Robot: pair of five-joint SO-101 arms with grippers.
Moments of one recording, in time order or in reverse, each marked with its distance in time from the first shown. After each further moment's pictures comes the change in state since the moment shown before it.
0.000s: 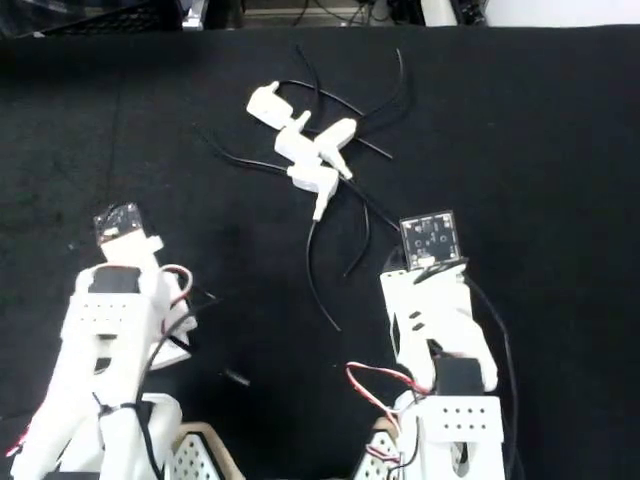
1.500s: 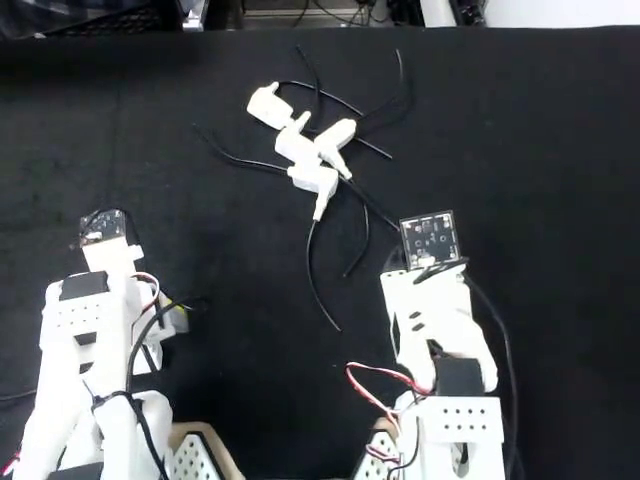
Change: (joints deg) left arm -12.3 0.1 2.9 -3.1 -20.4; right arm 0.0 0.0 0.0 0.0 0.0
